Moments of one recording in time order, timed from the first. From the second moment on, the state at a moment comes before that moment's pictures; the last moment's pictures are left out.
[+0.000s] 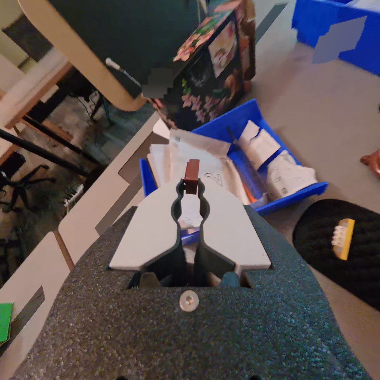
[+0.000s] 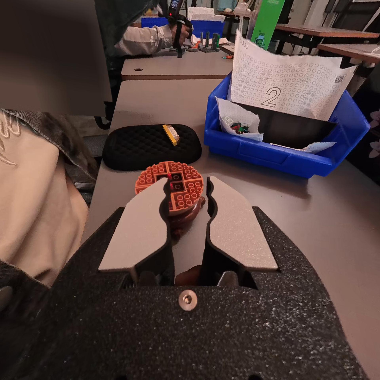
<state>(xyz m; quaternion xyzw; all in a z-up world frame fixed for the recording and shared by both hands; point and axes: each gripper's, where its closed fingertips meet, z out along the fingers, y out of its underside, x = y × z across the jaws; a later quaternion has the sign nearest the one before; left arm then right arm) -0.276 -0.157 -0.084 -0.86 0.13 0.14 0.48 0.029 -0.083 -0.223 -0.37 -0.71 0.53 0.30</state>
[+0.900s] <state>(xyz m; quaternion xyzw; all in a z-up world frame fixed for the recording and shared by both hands) -0.308 -0.058 -0.175 -0.94 0.24 -0.02 0.22 0.029 -0.081 -0.223 -0.36 -0.69 0.54 0.30</state>
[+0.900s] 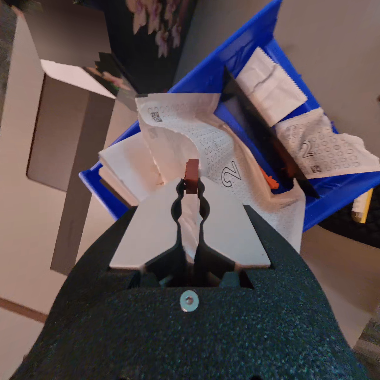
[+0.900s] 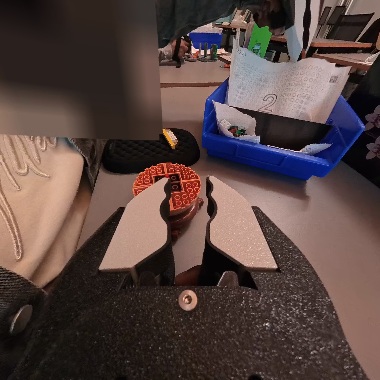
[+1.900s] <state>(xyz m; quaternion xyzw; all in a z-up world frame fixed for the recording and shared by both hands) -0.208 -0.082 -0.092 -0.87 0.20 -0.02 0.44 0.031 -0.085 -0.230 -0.40 -0.71 0.52 0.25</state>
